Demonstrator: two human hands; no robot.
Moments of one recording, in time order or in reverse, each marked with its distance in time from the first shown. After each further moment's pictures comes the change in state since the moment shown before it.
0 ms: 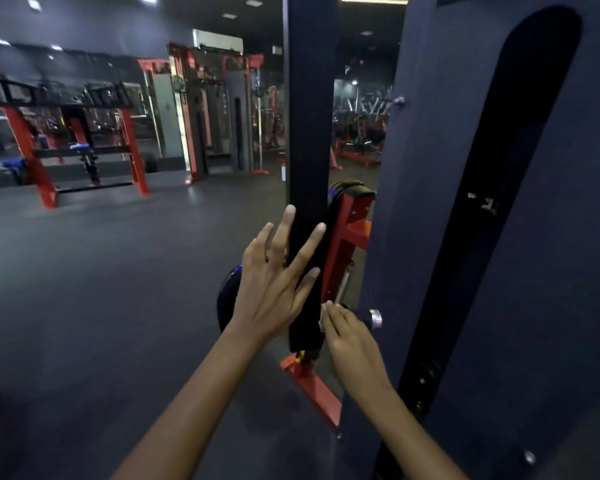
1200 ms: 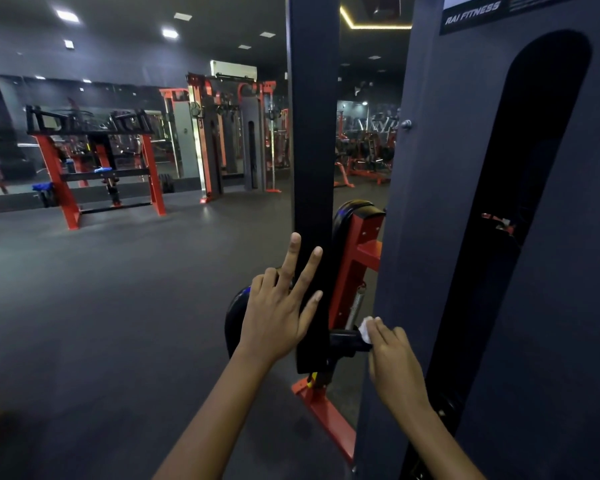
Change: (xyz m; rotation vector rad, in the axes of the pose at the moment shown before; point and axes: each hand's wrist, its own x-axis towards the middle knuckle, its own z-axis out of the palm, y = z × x) left_hand 0.003 -0.009 0.025 0.029 0.032 0.012; right_hand 0.007 0.054 0.013 0.110 0.033 0.242
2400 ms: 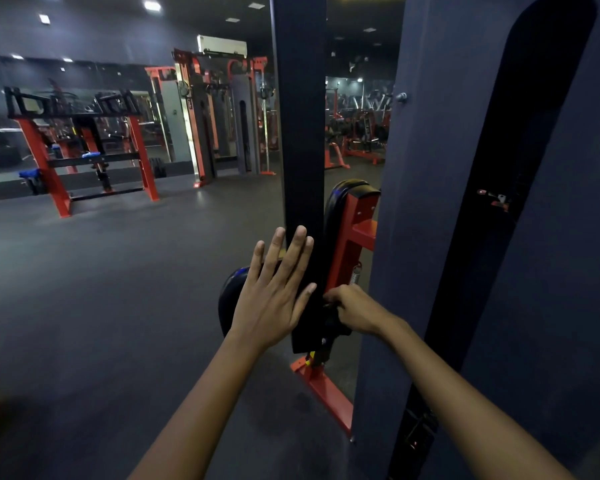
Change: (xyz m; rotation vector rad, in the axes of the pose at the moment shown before) left_hand -0.011 -0.003 0.006 0.147 -0.081 0.107; right_hand 0.076 -0.016 -0.004 0.300 -0.605 -0.103
